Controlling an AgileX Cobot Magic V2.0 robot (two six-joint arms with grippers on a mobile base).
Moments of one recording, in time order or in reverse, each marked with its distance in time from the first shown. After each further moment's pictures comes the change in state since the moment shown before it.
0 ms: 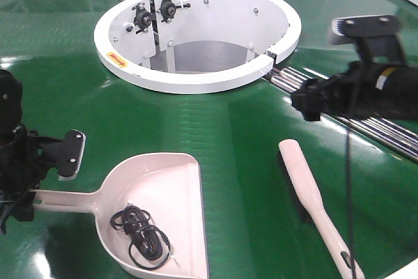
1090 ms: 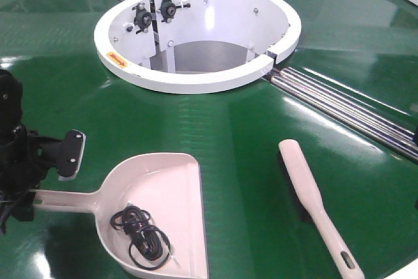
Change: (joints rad) left arm 0.000 0.000 0.000 0.000 0.000 0.000; right arm 0.000 -0.782 0.381 -0.003 -0.006 -0.006
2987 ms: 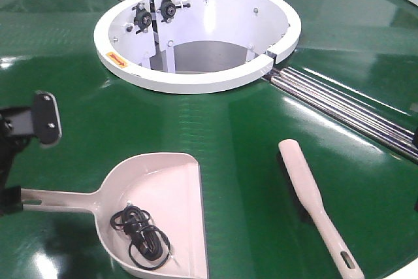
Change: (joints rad) left arm -0.001 -0.225 0.000 0.051 -0.031 -0.311; right arm 0.000 0.000 0.000 -0.001 0.011 -0.002
